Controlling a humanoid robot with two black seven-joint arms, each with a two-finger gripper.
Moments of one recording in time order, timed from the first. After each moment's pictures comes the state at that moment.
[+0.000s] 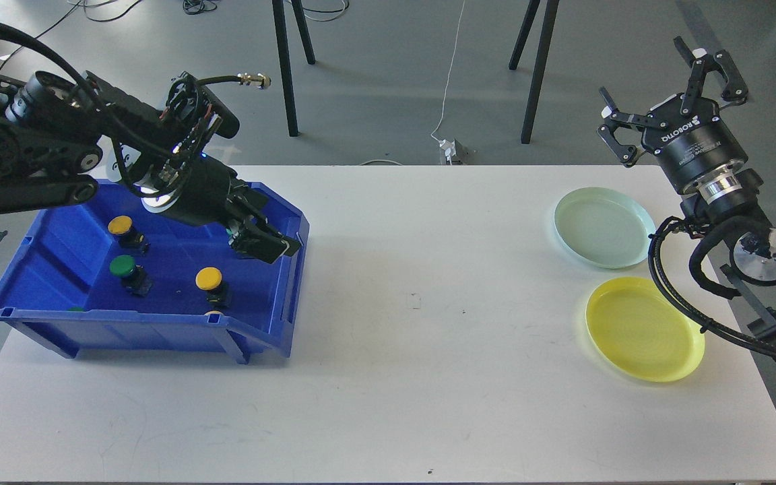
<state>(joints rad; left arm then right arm) -1.81 0.47 0.95 -1.25 1.15 -0.20 -0.49 0.60 -0.45 0.99 0.94 0.15 0.49 0.15</state>
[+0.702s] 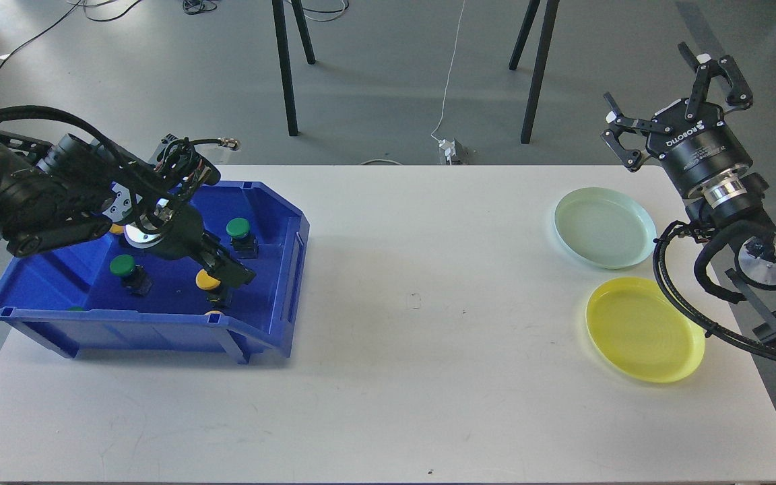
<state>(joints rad) -1.52 0.41 0.93 -0.92 1.15 -0.31 -0.49 0.59 -0.46 0.98 0.95 0.15 0.49 0.15</state>
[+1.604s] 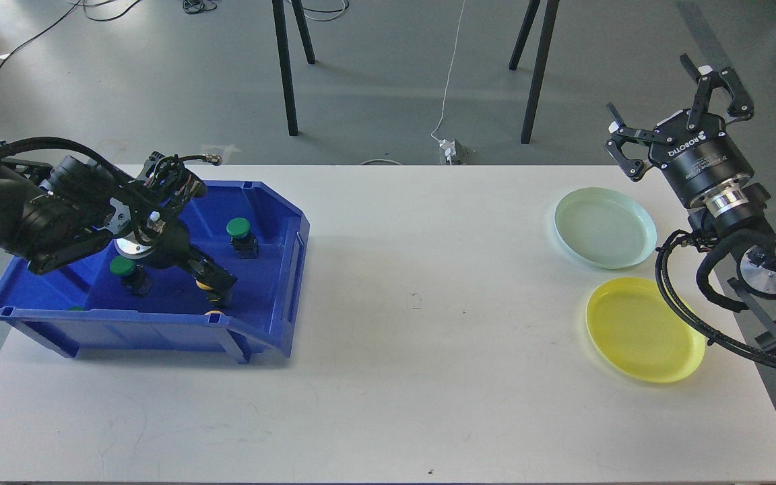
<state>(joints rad) -1.37 0.36 0.89 -0.72 1.16 -0.36 -0.49 0.56 -0.47 0.99 0.95 0.15 0.49 0.15</state>
